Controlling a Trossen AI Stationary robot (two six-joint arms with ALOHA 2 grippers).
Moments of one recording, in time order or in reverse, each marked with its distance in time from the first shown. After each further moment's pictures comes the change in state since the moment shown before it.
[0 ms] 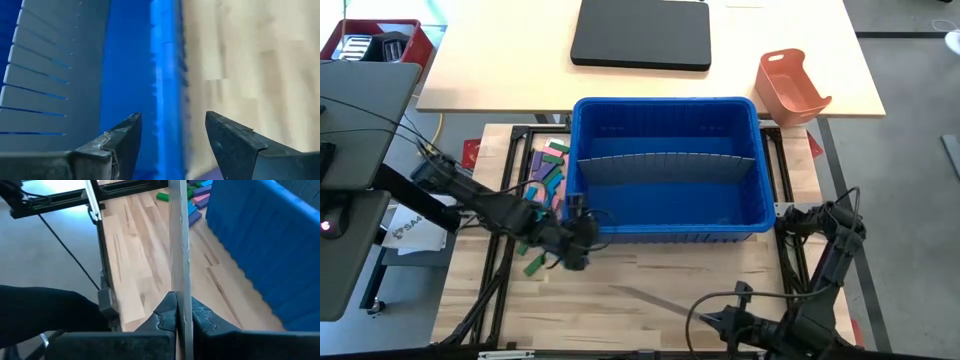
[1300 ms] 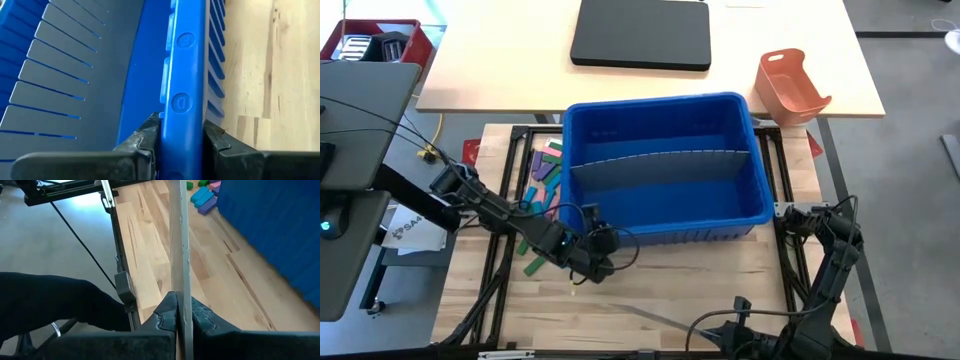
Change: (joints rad) left arm 0.005 0.206 -0.003 0.193 -0.289 -0.126; right arm 0.042 0.071 0.000 0.069 -0.018 0.026
